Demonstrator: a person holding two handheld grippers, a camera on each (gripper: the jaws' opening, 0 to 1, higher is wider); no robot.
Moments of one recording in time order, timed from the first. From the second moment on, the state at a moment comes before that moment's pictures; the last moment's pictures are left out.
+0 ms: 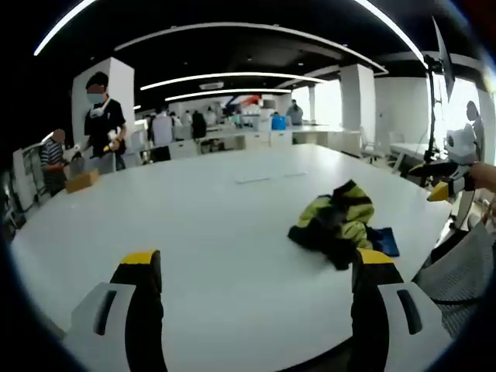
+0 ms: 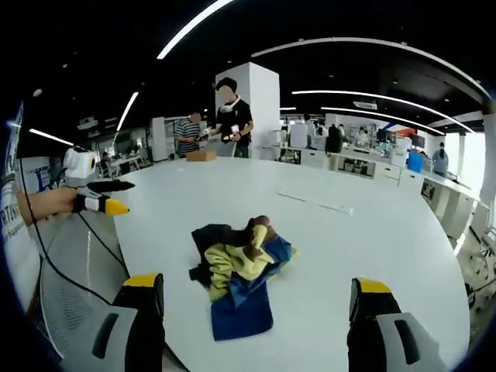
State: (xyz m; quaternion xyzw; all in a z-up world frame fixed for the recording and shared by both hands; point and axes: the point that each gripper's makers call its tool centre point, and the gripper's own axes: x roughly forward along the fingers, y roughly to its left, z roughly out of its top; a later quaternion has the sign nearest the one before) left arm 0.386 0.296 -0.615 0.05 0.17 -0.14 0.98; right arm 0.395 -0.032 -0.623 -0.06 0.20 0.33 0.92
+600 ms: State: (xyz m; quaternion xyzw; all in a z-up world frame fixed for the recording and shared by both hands) left arm 0.387 0.293 -0.614 0.04 0.17 -0.14 0.97; right arm 0.394 -0.031 -0.624 -0.06 0.21 0.33 0.92
